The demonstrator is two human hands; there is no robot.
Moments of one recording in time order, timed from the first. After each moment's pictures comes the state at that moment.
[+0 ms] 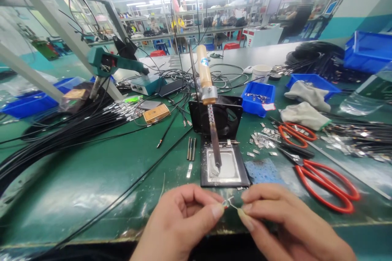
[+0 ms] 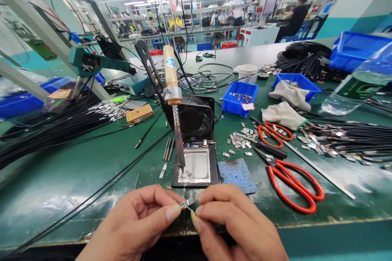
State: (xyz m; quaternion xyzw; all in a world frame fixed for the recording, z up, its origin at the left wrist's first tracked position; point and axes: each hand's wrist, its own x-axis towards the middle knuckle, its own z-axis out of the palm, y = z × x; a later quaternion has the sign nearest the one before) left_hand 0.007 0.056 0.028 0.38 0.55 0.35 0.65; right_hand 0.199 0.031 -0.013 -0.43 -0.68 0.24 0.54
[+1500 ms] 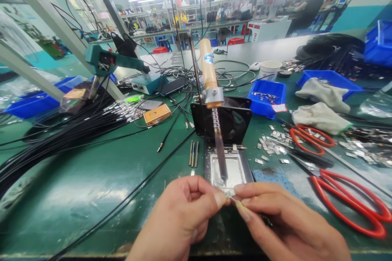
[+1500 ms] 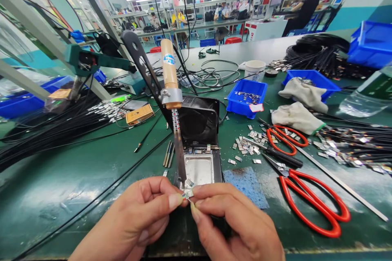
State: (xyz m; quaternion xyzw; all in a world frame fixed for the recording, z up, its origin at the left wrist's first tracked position) left_hand 0.012 0.086 0.034 0.30 0.54 0.34 0.71; right_hand 0.191 0.057 -0.020 -0.45 -0.65 0.27 0.56
